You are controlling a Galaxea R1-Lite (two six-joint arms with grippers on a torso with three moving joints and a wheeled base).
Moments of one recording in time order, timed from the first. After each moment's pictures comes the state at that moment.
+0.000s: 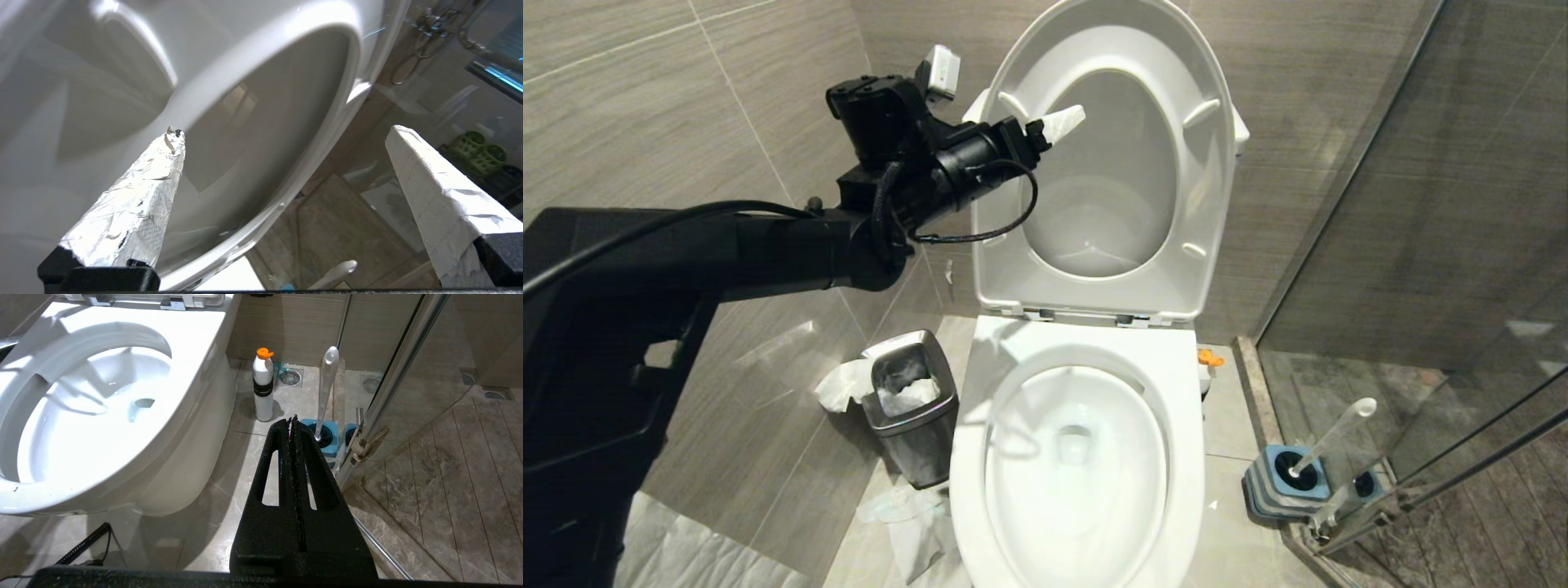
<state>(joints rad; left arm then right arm) -0.44 2.21 -1.93 -0.62 -0.44 -0.45 0.00 0.00 -0.02 0.04 -0.01 0.06</state>
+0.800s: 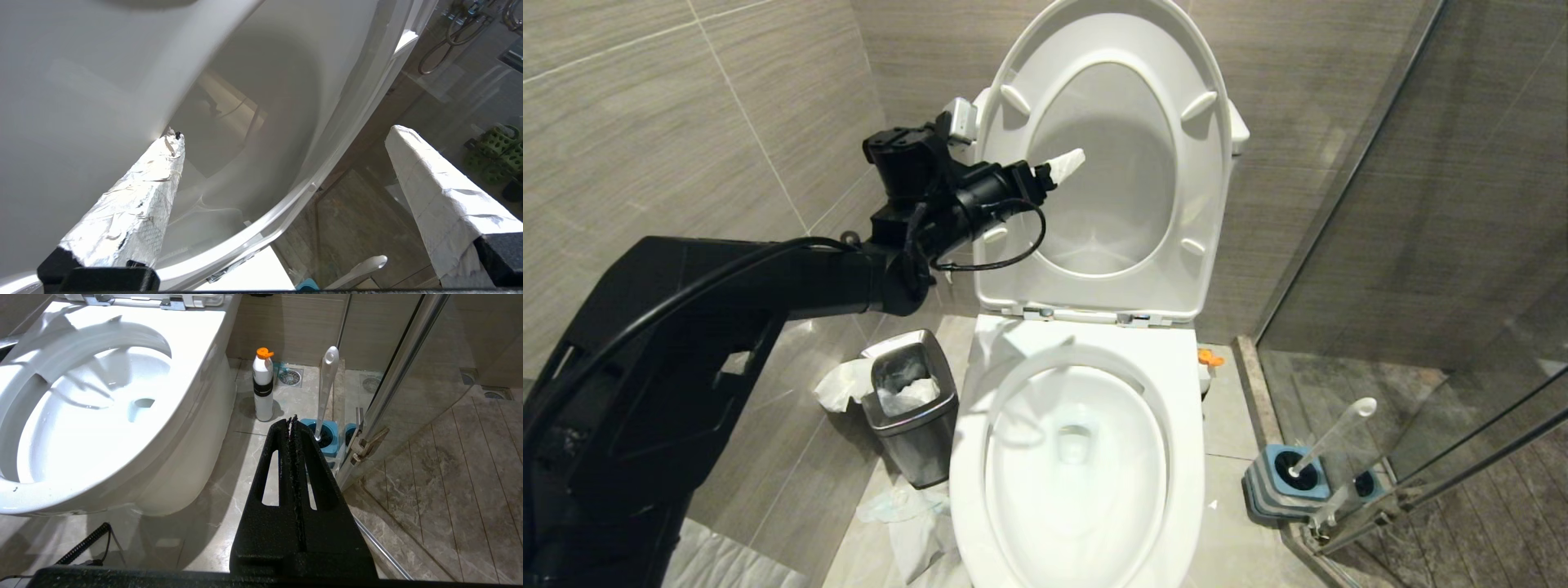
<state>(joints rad) -0.43 2.31 -1.95 -0.67 -0.41 -0.43 0.00 0.00 -0.02 0.04 -0.01 0.06</state>
